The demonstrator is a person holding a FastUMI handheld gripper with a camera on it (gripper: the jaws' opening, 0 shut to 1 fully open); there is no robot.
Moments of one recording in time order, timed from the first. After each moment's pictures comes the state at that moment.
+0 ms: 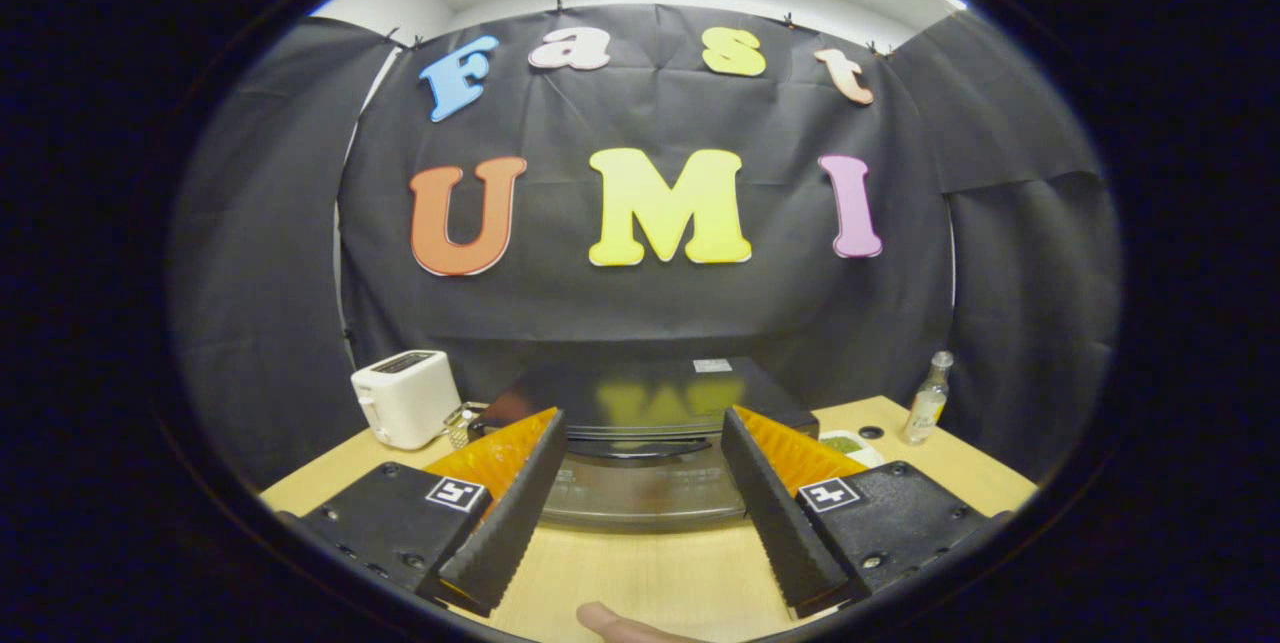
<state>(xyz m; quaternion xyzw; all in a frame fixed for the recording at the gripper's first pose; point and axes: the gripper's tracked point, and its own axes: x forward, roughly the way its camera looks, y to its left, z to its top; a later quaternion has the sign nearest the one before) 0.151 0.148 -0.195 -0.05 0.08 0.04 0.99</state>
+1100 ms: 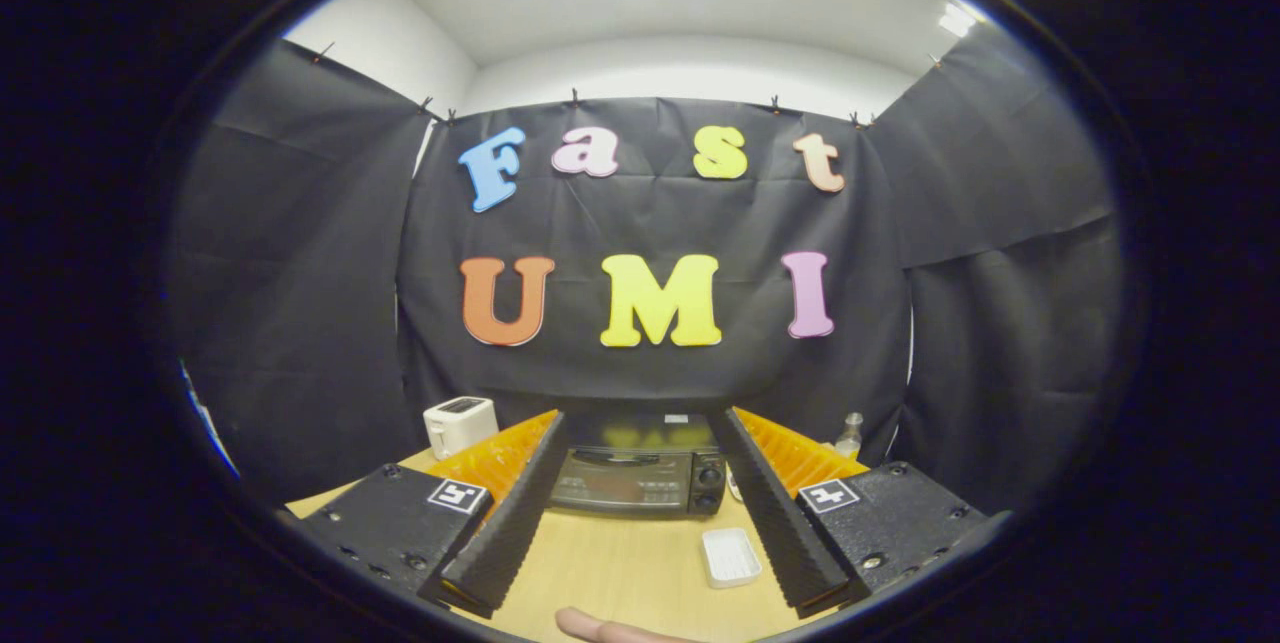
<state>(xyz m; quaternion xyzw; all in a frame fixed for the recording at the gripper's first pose) -0.055 0.109 -0.077 -0.06 0.00 0.07 1.00</state>
